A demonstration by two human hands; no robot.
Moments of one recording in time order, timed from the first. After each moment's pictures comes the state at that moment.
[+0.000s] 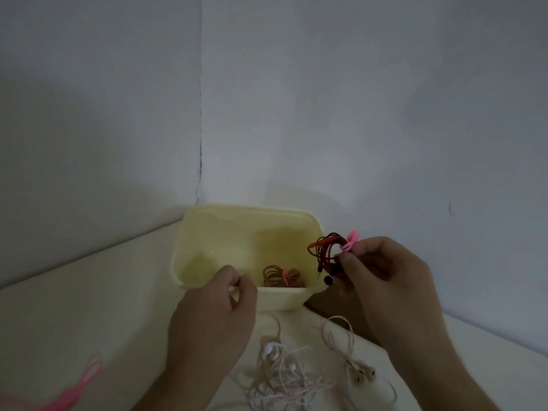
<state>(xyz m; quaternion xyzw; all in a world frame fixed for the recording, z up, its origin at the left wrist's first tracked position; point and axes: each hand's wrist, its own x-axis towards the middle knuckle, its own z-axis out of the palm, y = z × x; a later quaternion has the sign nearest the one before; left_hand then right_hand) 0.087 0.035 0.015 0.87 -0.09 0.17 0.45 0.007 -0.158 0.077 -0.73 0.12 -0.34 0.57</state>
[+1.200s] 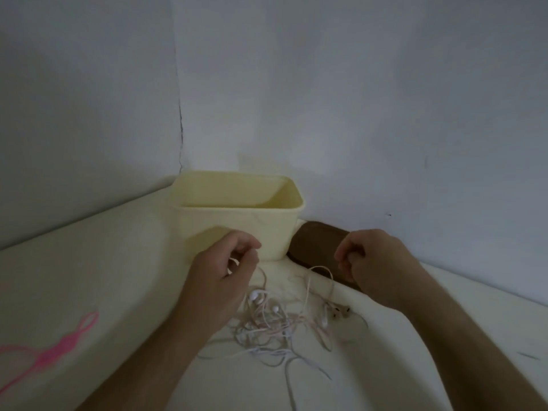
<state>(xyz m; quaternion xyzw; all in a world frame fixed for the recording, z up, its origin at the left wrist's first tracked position) 0.083 0.024 -0.011 0.77 -0.25 0.11 0.58 -0.008 -0.205 0.056 -0.95 0.19 -0.10 0.24</state>
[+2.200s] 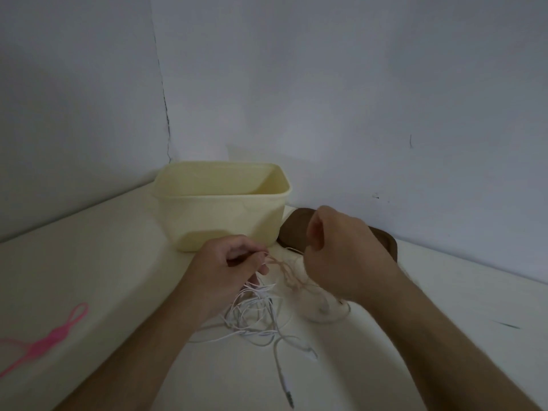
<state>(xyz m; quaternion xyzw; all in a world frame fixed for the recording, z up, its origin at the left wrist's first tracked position) 0.082 0.012 -0.017 0.73 -0.24 -0.08 0.63 -0.021 -0.162 0.066 -0.96 0.15 -0.13 0.19</state>
